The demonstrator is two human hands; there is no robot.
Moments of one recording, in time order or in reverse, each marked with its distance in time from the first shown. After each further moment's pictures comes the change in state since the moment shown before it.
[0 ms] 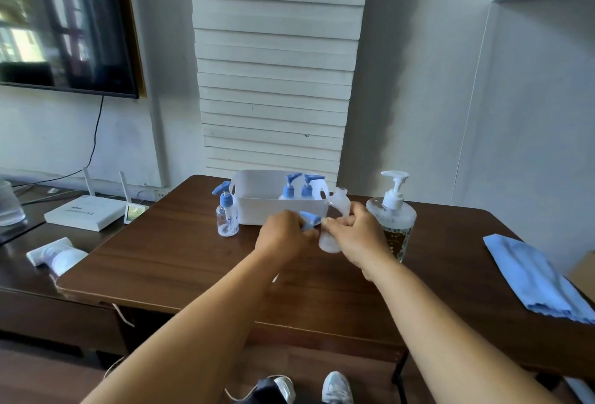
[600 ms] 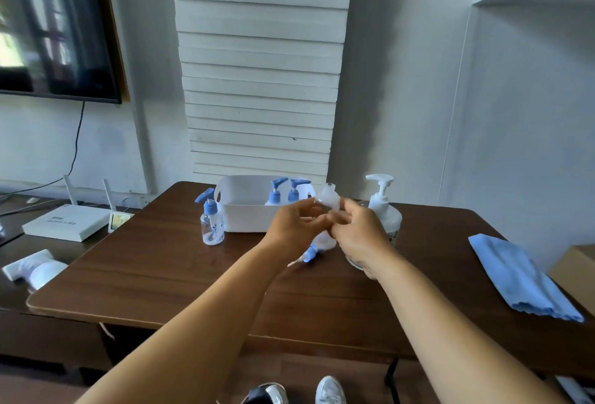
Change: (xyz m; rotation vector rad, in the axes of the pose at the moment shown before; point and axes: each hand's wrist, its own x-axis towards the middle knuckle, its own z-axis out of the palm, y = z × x) left_hand -0.010 0.042 -0.001 -0.607 -0.144 0.110; right_hand 0.008 0.001 -0.021 0.059 -0.072 -0.028
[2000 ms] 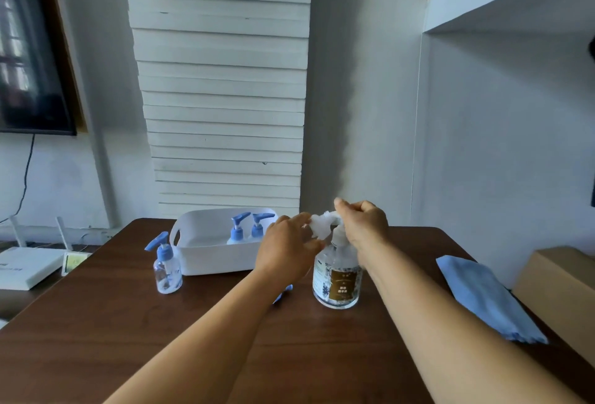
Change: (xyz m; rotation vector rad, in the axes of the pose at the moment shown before) left_hand 0.044 0.019 0.036 0.563 0.118 0.125; right_hand 0.044 -0.019 -0.059 0.135 0.406 0.217
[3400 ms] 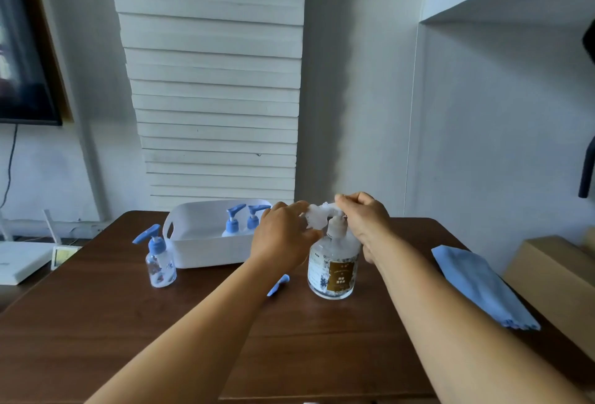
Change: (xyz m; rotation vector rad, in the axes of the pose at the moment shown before) left_hand 0.004 0.002 -0.004 0.035 0.023 0.019; right_hand 0.003 0.002 -0.009 -0.019 -0.114 -0.007
